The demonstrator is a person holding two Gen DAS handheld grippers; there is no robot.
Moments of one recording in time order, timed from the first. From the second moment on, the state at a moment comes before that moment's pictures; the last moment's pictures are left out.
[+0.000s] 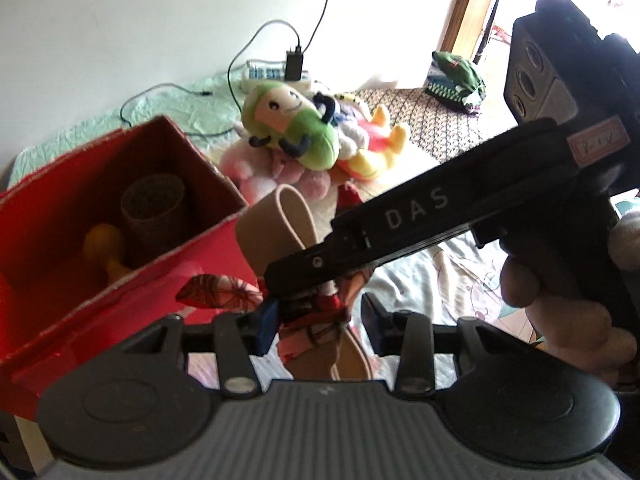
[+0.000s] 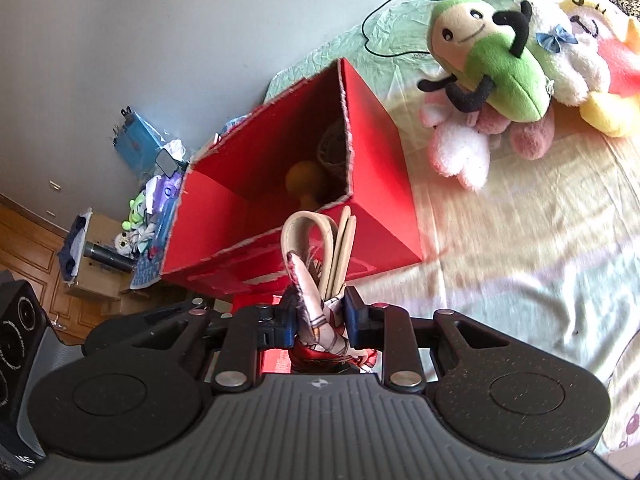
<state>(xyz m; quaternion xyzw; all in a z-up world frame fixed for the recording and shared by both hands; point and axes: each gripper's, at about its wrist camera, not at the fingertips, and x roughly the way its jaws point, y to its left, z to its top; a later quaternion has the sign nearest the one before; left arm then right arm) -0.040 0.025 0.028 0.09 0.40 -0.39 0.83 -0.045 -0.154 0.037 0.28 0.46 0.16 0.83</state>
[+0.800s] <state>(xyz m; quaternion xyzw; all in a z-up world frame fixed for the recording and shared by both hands) 0.074 0.143 0.076 0.06 0.33 -0.29 0.90 0.099 -0.048 0.063 0.23 0.38 0.26 0.86</state>
